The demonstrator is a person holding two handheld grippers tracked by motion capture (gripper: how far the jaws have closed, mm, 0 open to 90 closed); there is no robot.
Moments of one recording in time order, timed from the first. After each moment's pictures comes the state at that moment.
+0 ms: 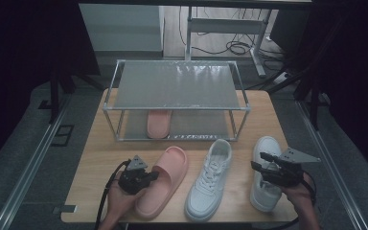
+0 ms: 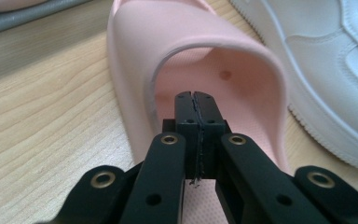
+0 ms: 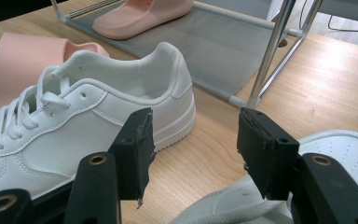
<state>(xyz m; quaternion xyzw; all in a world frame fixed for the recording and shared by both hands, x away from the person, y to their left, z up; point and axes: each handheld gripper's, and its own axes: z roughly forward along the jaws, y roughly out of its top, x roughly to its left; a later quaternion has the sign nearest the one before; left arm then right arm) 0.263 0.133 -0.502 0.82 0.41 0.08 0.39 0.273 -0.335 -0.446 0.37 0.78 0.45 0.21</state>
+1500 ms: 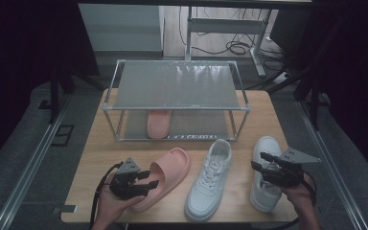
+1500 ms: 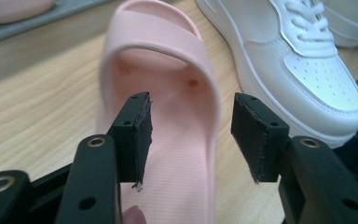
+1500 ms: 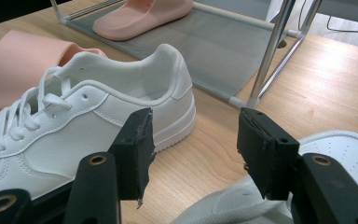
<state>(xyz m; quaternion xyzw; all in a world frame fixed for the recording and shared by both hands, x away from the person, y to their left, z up) 0.238 0.142 -0.475 0.82 0.38 0.06 0.41 0.271 -0.334 -0.444 0.37 0.78 0.45 0.21</state>
